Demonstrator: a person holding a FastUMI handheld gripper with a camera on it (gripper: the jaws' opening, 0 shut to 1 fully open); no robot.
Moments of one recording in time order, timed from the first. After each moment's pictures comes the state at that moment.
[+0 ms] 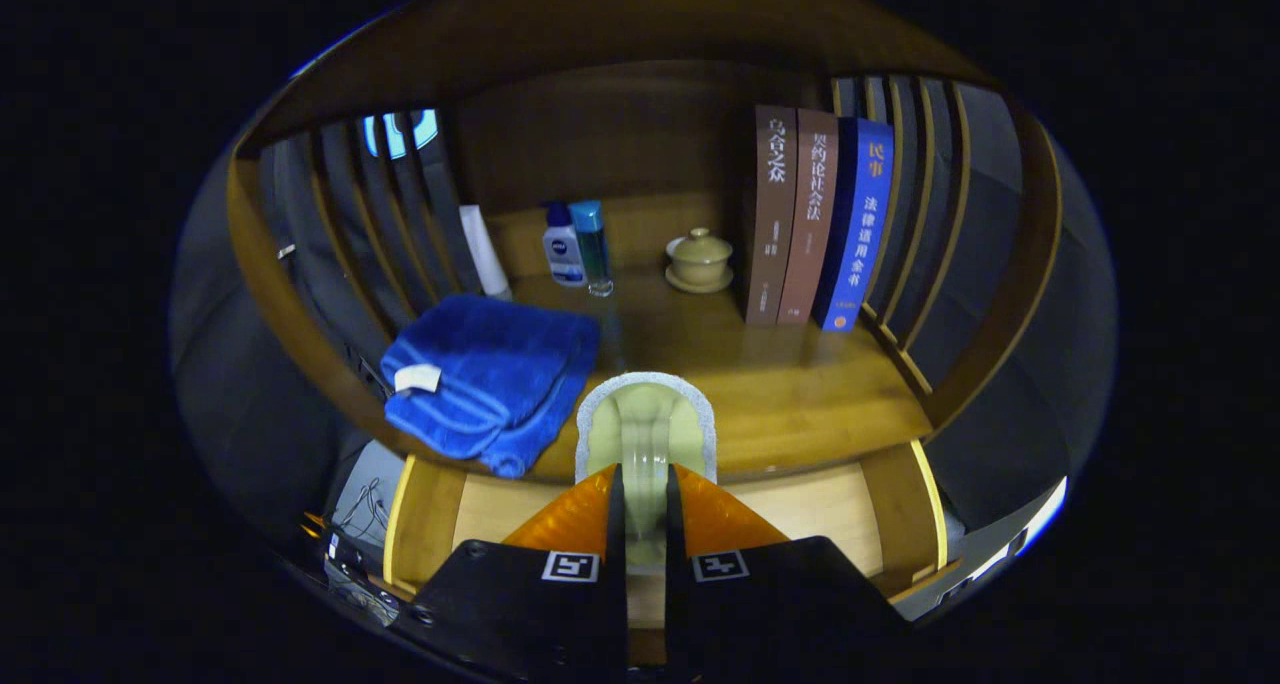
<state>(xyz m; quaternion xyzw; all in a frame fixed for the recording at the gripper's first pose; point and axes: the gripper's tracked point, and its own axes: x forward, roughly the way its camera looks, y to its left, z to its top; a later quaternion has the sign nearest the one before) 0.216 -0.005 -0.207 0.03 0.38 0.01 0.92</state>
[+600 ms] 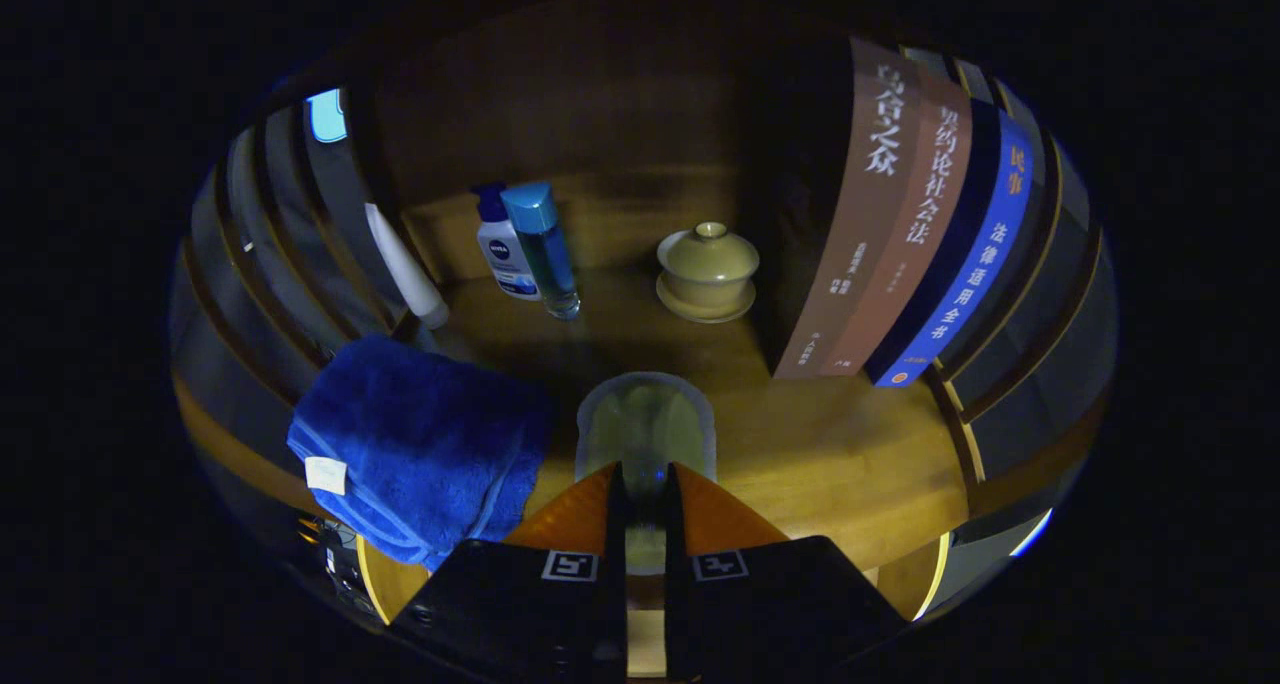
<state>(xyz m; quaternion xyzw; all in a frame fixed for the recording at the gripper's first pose) 0.327 -0.011 -0.267 0.02 0.45 -0.01 0.89</state>
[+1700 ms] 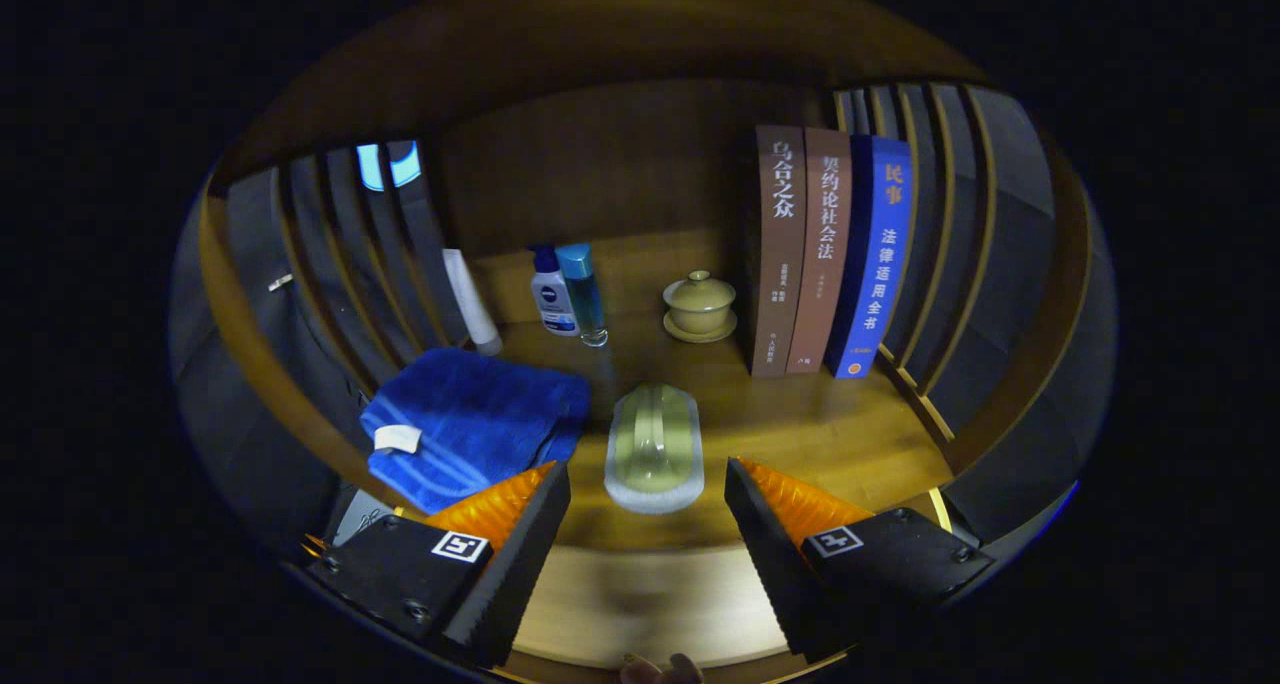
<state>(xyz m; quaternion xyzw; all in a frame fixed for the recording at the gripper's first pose) 0.232 -0.007 -0.200 0.04 0.31 0.01 0.95</state>
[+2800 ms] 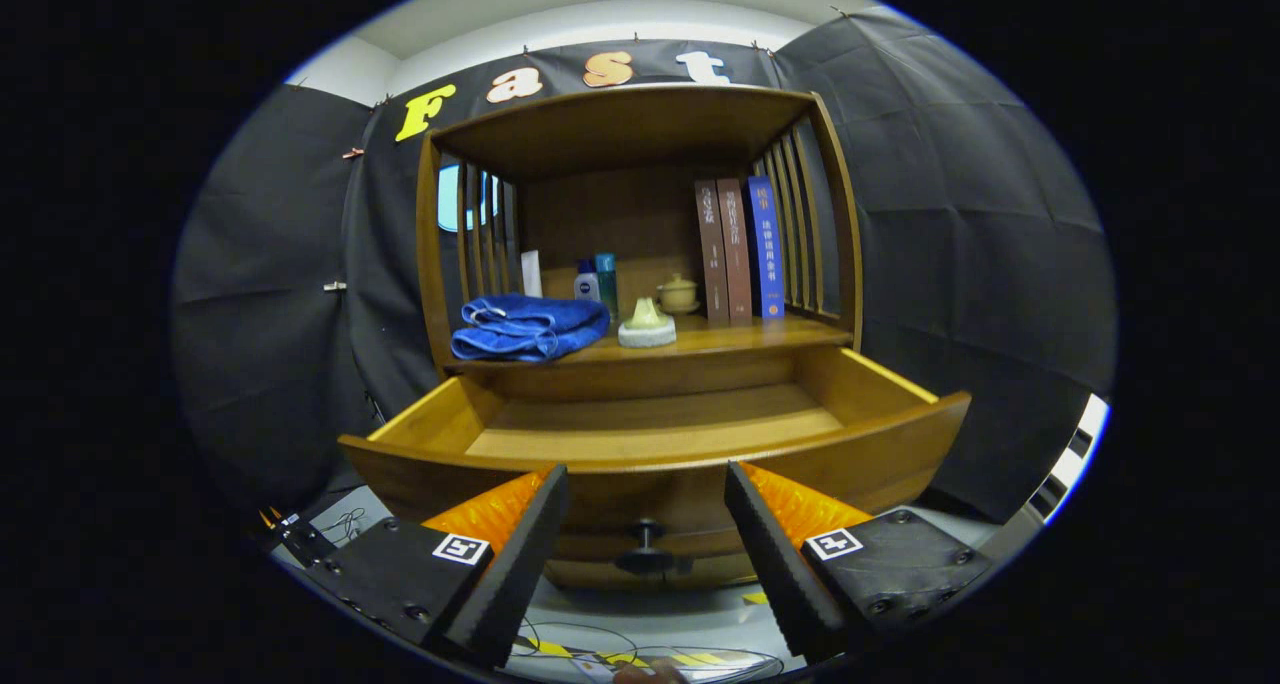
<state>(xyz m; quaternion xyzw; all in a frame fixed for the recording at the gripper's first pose) -0.014 -0.013 -0.288 0.04 0.15 0.00 0.99</state>
